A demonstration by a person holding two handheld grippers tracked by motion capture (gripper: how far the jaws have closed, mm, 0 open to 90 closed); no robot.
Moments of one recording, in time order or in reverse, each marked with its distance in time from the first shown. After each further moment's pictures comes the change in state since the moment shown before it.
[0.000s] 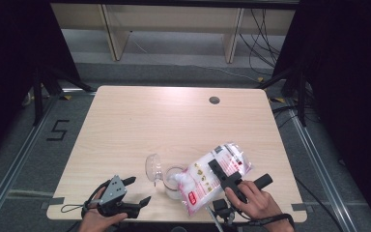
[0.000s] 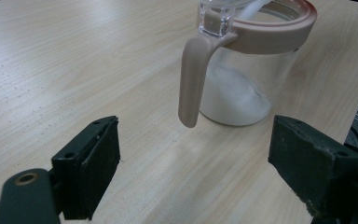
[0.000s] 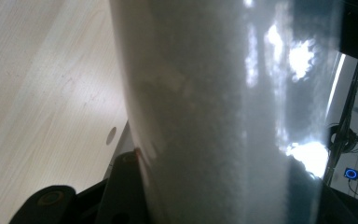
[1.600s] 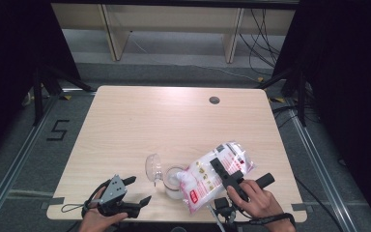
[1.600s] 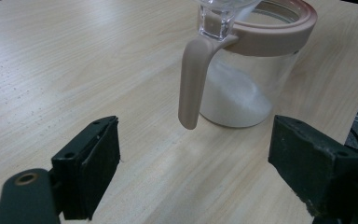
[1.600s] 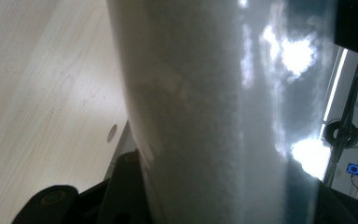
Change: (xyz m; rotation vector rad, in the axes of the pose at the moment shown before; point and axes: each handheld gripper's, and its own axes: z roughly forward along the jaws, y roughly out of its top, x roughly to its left) left arm 0.002 0.001 0.001 -0.003 -0.003 0.022; right arm -0.004 -0.005 0.000 0.005 -0.014 -0.018
